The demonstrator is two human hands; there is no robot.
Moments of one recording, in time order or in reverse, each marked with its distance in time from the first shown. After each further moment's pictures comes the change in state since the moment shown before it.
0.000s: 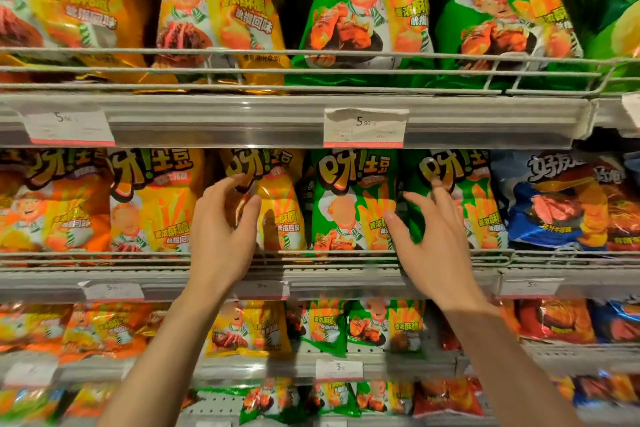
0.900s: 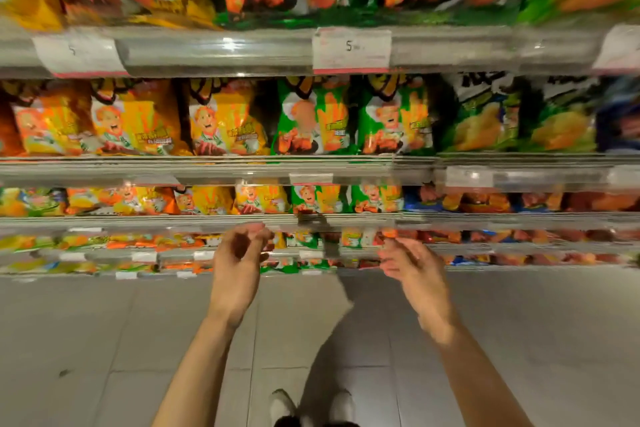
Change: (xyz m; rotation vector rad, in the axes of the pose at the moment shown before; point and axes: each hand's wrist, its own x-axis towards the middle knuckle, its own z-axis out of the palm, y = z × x) left_hand -0.010 0.275 -0.128 -0.357 -0.222 -0.894; right_hand -0.040 -0.107 -0.253 0.730 -0.279 0.835
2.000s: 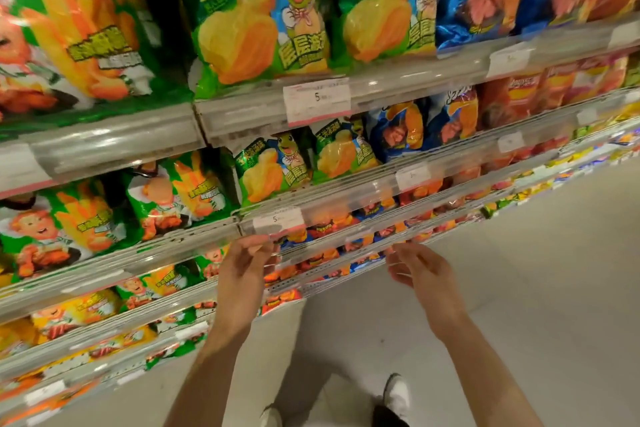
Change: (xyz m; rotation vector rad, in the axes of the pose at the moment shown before) left_hand -0.043 0.037 0.295 0.010 -0.401 0.034; right_hand 0.039 -0.043 -0.281 0.129 0.396 0.013
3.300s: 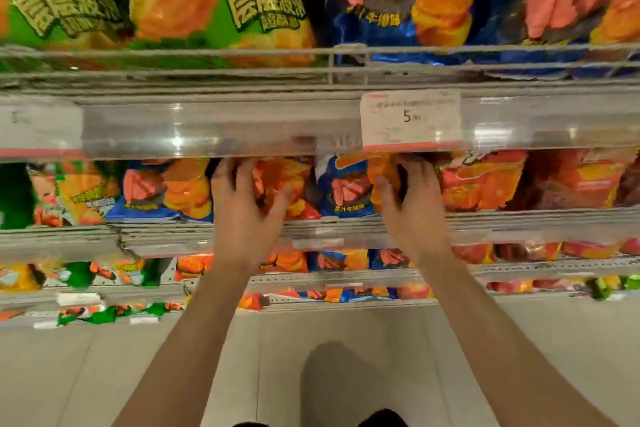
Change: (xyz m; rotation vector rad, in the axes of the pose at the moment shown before) left_hand 0.170 -0.216 0.223 0.815 0.448 0.455; right_hand 0.369 0.123 -0.026 -0.709 -0.215 -0.853
